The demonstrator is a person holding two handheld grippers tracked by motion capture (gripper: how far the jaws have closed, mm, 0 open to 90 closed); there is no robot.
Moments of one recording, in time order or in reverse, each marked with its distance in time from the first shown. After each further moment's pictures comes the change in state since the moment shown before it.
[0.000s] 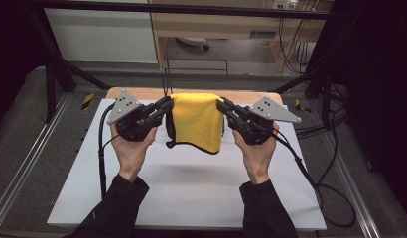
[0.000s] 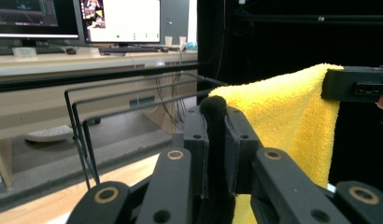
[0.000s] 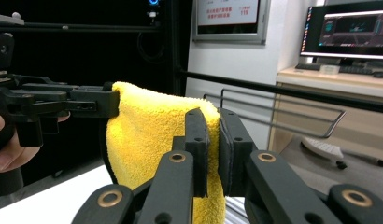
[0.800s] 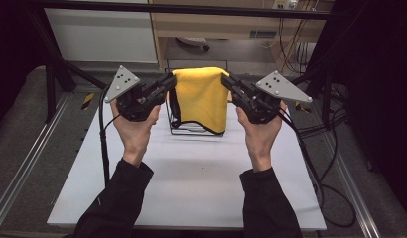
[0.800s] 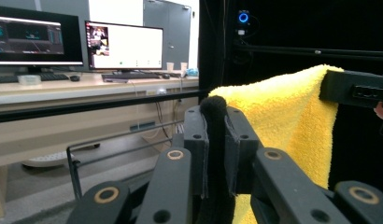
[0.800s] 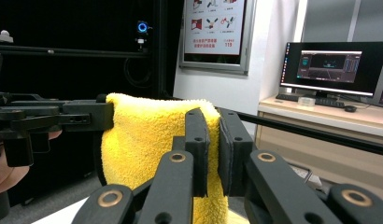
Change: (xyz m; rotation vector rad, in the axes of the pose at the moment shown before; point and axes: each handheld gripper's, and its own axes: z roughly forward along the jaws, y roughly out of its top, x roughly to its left) left arm 0.003 0.043 0.016 -0.090 0.008 -0.004; right arm -0.010 0.048 0.009 -0.094 -0.056 -0.054
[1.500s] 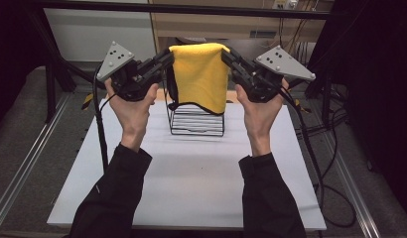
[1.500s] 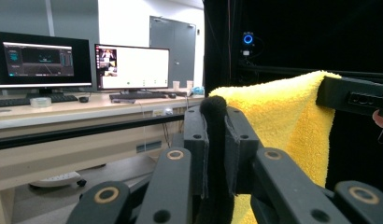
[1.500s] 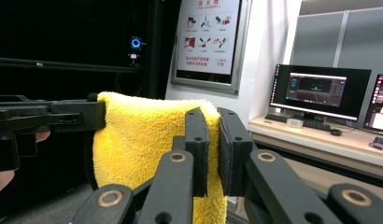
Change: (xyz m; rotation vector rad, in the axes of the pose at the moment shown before) left arm 0.009 0.041 0.011 -0.071 0.027 0.022; right arm -0.008 0.038 0.020 -0.057 -0.029 -0.045
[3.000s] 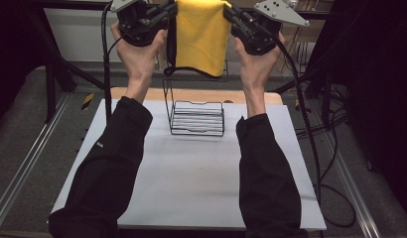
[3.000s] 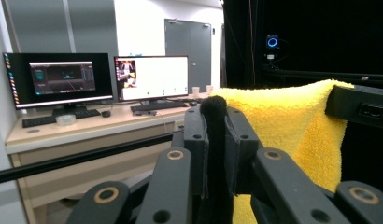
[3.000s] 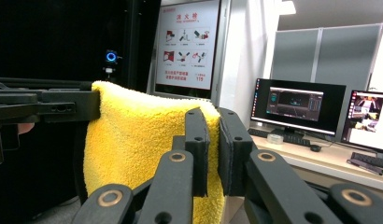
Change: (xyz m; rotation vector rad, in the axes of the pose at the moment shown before) left arm 0.041 0.056 0.078 0.027 0.054 0.048; right arm -0.051 0.031 0.071 -0.037 -0.067 -0.011
